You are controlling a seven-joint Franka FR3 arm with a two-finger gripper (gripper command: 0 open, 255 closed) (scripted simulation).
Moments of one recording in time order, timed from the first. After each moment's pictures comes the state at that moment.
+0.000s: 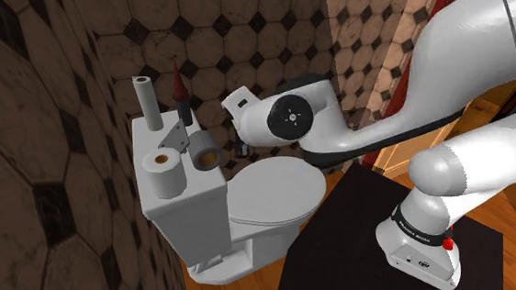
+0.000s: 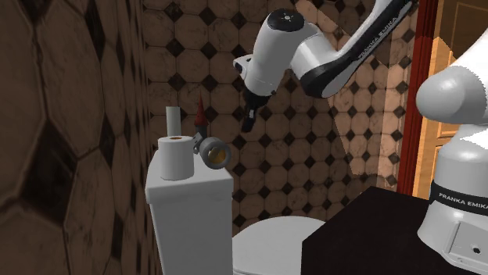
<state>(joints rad) -0.63 -0.44 1.12 -2.53 -0.90 2.70 0.54</state>
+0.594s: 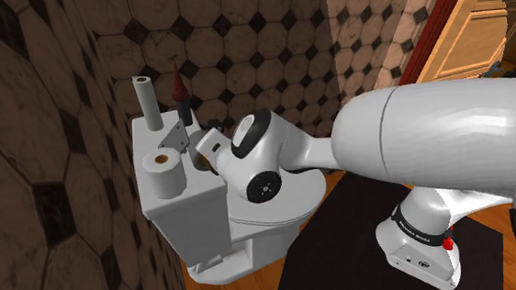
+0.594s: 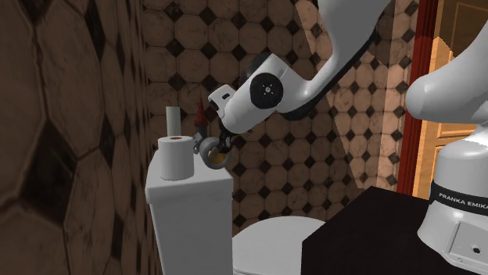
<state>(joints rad) -1.21 -0.81 1.68 -2.30 -1.34 2.90 1.05</state>
